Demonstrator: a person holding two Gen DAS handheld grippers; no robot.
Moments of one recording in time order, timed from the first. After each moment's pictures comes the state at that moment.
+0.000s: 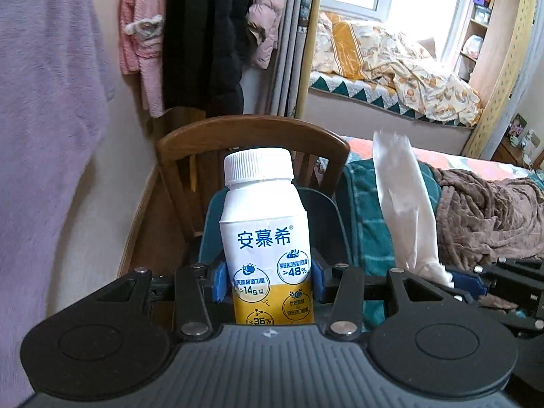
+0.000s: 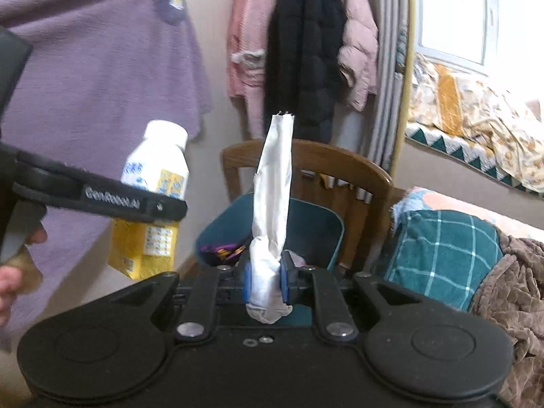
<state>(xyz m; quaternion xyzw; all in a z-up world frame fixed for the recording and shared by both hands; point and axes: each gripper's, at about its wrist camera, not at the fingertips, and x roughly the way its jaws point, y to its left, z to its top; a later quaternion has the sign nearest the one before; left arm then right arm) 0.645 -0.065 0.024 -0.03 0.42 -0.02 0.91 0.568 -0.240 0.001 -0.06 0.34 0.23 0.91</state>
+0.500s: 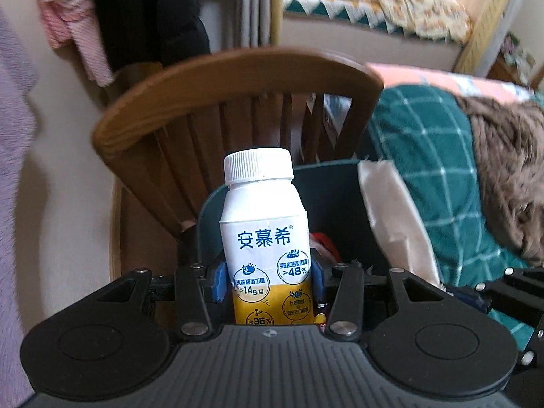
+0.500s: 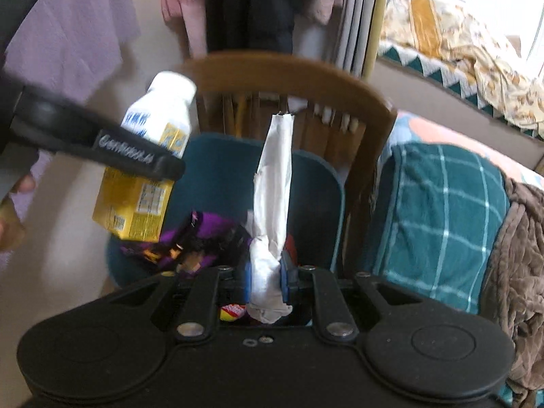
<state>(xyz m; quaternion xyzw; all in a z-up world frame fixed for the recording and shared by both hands) 0.806 -0.049 -0.085 0.05 0.53 -0.10 0.84 0.693 -0.175 -0.108 -0.08 0.48 0.13 0.86</state>
